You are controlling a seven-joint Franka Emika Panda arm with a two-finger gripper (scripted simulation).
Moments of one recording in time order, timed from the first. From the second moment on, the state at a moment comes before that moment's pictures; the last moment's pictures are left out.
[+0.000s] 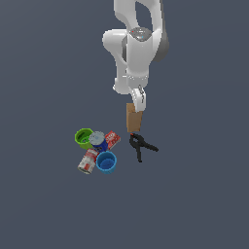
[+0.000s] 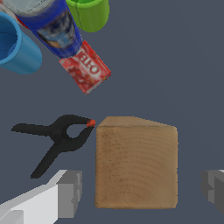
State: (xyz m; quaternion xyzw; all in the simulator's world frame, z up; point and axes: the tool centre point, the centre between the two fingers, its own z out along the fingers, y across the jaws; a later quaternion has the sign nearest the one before) arm -0.159 0.051 0.193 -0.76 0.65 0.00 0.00
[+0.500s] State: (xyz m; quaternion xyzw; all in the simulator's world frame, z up) arm -0.159 0.051 0.171 -0.76 0.65 0.00 0.00
